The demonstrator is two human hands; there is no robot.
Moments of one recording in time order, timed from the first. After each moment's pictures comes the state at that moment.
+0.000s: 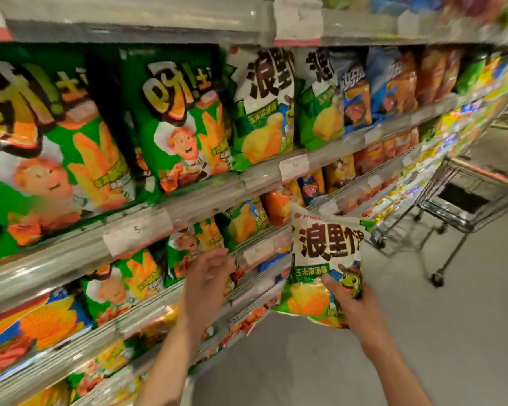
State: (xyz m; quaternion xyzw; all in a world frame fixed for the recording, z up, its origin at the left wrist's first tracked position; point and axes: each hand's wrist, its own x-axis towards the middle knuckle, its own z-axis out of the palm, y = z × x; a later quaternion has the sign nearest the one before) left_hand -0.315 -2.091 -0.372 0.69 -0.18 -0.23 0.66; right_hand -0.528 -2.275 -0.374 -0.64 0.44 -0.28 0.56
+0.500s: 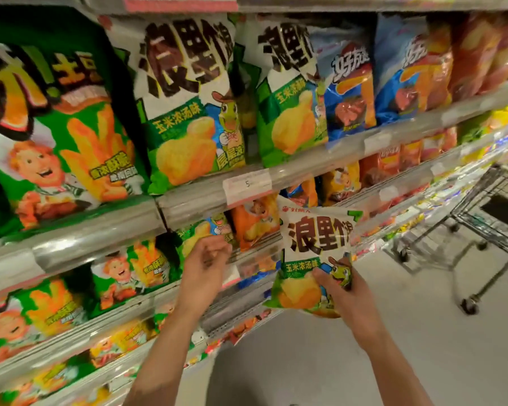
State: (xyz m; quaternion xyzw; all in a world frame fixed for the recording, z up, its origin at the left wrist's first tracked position) left_hand -0.302 -2.259 -0.389 0.73 -0.14 -0.15 0.66; right_hand -0.501 -2.454 -0.401 -0.67 0.38 -0.20 0.61
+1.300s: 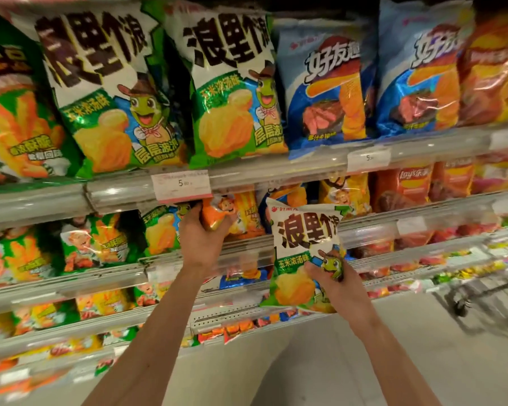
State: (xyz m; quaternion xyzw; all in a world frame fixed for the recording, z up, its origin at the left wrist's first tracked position) left_hand -0.309 -2.401 -0.384 0.84 -0.05 0.10 0.52; right_hand -0.484 -2.626 -0.408 -0.72 0.28 -0.07 0.62
